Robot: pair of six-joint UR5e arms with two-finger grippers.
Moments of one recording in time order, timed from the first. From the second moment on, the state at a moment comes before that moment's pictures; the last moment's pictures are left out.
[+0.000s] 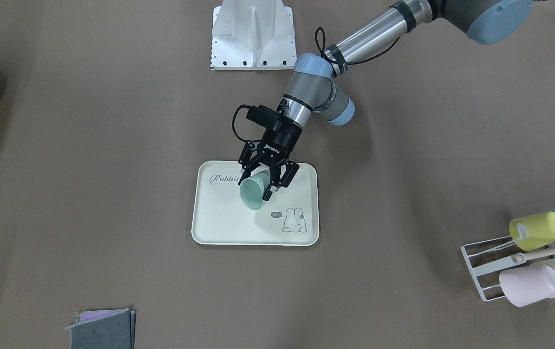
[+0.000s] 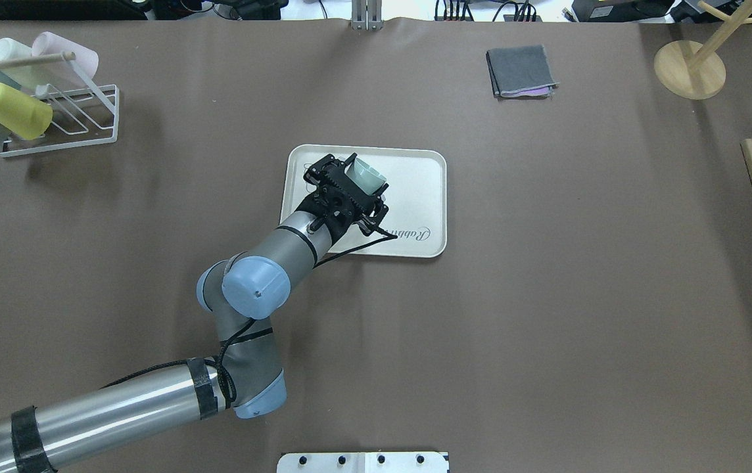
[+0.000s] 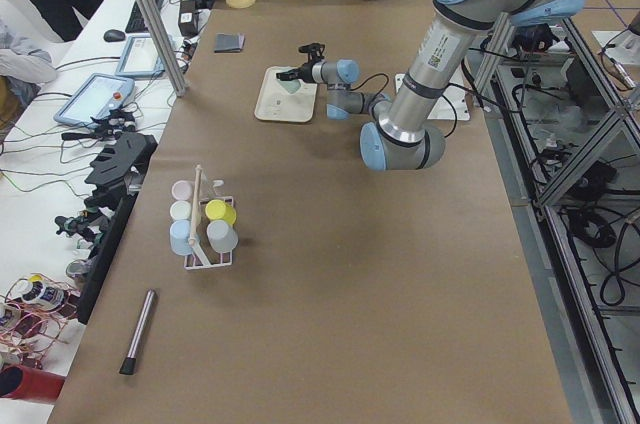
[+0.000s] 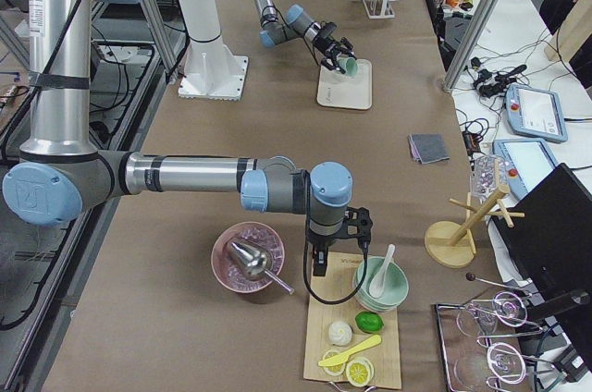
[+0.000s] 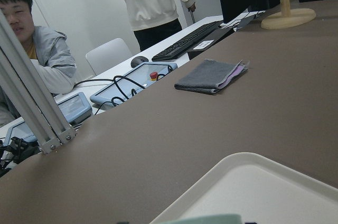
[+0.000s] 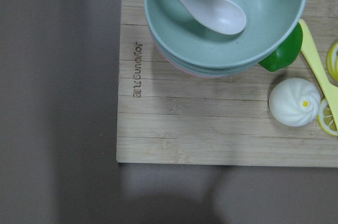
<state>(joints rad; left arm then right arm) -0.38 -2.32 -1.16 -2.87 -1.05 -0.27 1.56 -1.66 1.69 -1.60 2.30 0.01</state>
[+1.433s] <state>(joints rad) -0.38 -2.31 -1.16 -2.90 -1.05 -0.27 1.56 -1.66 1.69 -1.60 2.30 0.01</state>
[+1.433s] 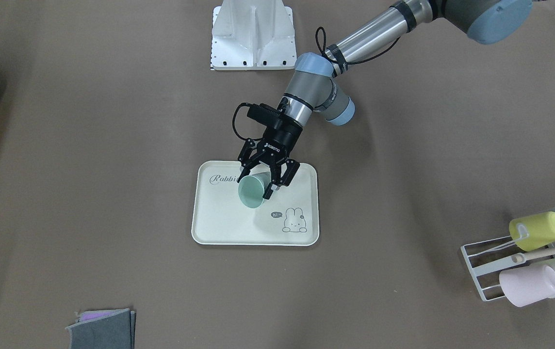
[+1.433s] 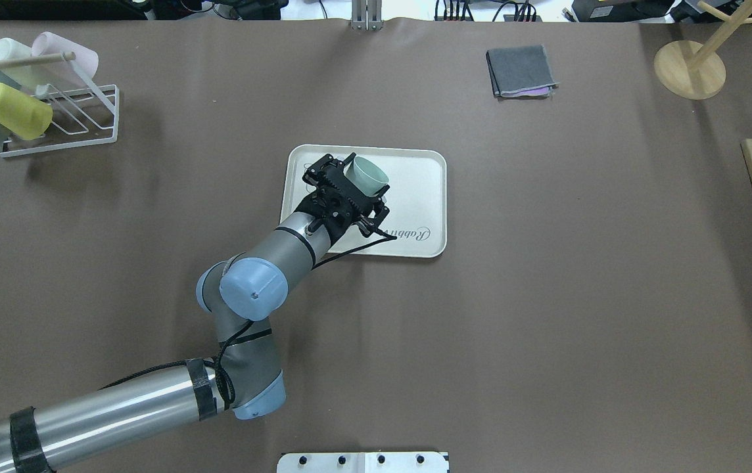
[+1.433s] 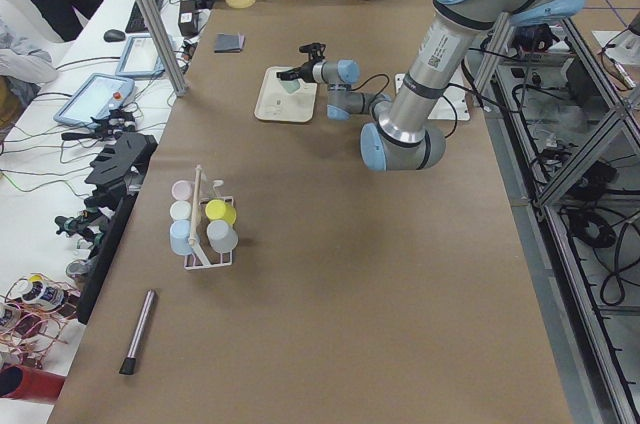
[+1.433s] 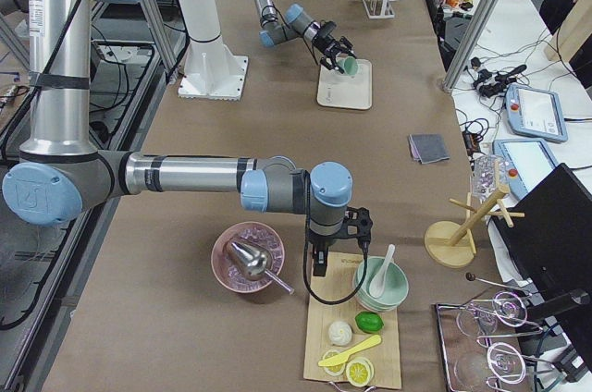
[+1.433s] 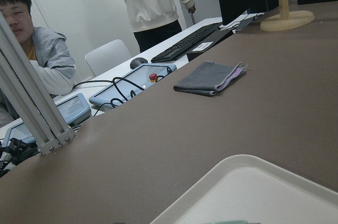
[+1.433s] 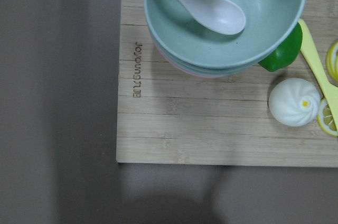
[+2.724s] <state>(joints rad) -0.36 -2.30 -1.14 -3.01 -1.05 -0.27 1.56 -1.66 1.69 -1.60 2.29 0.01</state>
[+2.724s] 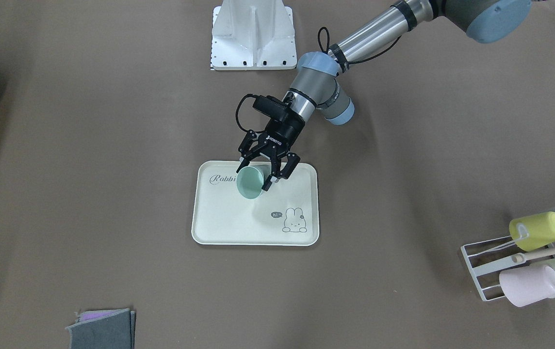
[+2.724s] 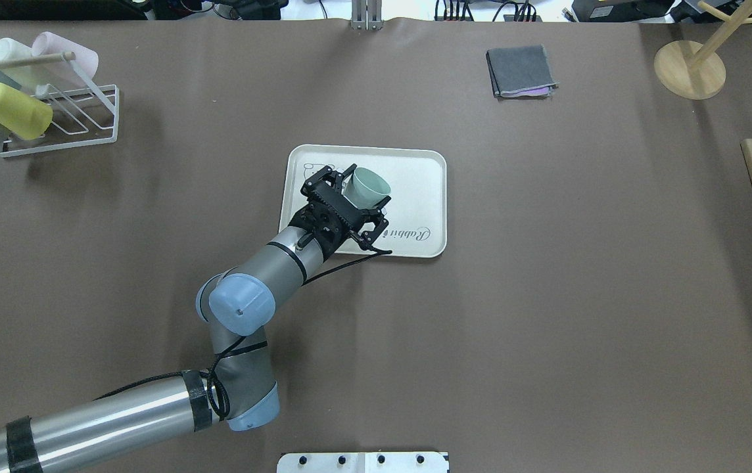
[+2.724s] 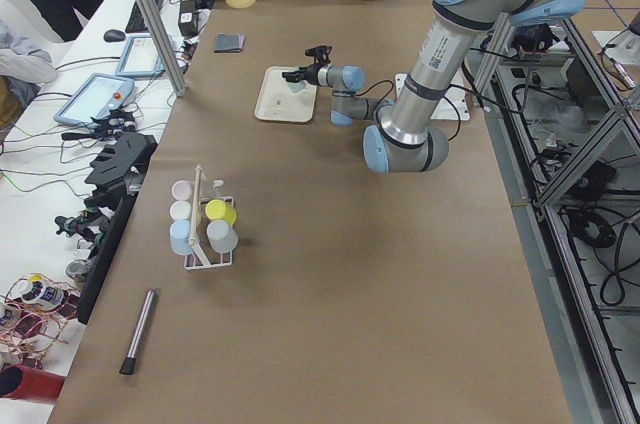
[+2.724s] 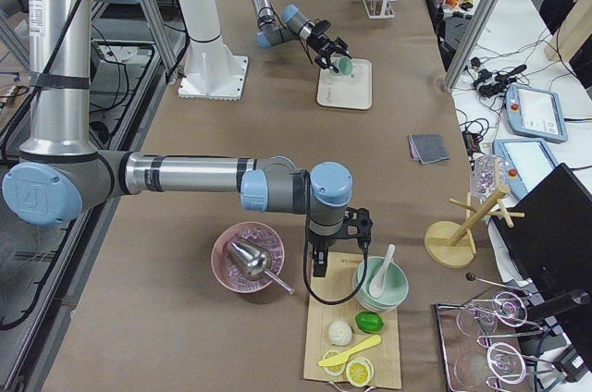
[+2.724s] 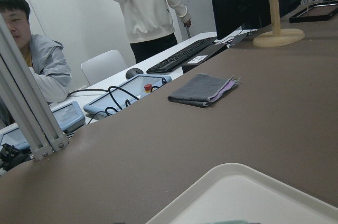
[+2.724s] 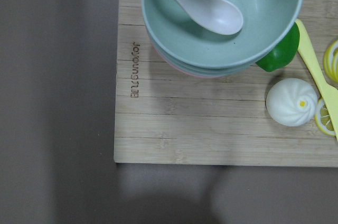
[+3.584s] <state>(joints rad) -0.35 -2.28 -1.14 -3.03 -1.05 -0.27 1.56 -1.66 1.69 -1.60 2.29 0.01</state>
